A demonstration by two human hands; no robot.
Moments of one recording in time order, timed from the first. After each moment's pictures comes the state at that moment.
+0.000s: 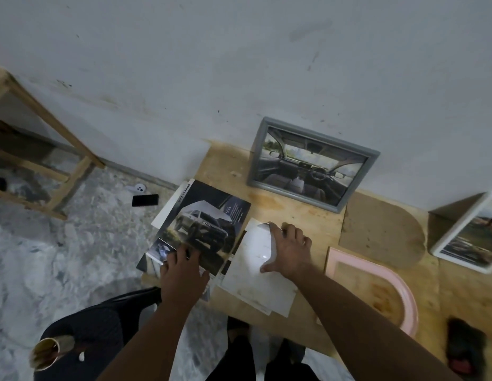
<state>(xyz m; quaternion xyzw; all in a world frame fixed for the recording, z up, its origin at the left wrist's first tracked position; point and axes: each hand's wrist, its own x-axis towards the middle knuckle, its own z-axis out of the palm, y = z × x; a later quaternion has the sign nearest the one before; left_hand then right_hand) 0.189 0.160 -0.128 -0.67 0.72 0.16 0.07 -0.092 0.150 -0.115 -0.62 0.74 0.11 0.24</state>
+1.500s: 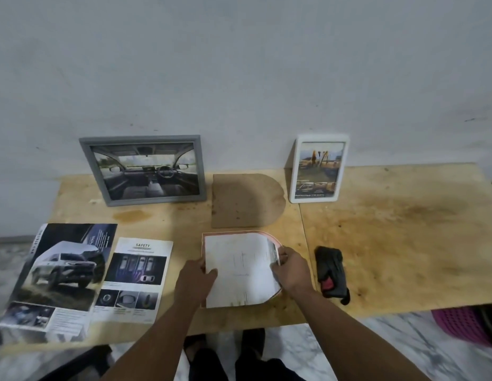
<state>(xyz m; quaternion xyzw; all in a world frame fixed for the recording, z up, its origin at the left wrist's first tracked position) -0.114 0.251 -0.113 -0.58 0.68 0.45 0.02 -0.336 0.378 -0.114 -0.23 0.90 -0.20 0.32</state>
